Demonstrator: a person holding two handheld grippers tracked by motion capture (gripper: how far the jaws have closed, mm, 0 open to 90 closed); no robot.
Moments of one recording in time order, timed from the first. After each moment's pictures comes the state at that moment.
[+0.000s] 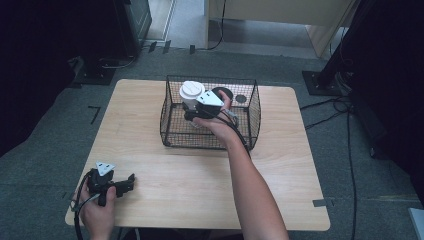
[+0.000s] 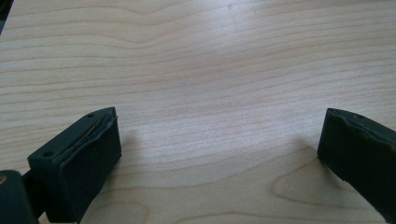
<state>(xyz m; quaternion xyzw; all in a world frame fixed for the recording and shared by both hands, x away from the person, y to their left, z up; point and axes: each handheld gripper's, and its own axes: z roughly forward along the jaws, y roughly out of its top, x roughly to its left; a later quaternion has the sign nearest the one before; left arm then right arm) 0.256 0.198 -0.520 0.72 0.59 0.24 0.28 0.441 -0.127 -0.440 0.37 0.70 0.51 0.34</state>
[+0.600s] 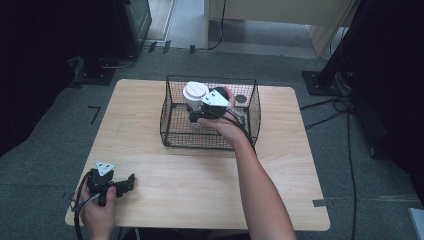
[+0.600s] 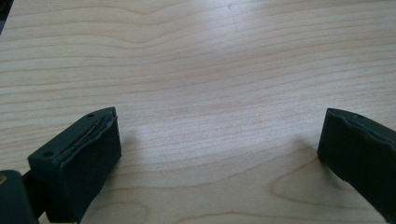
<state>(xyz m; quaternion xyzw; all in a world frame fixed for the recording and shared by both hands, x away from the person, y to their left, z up) 0.256 0.198 -0.520 0.72 0.59 0.24 0.28 0.432 -0.145 -0.428 0.34 0.70 0.52 0.34</state>
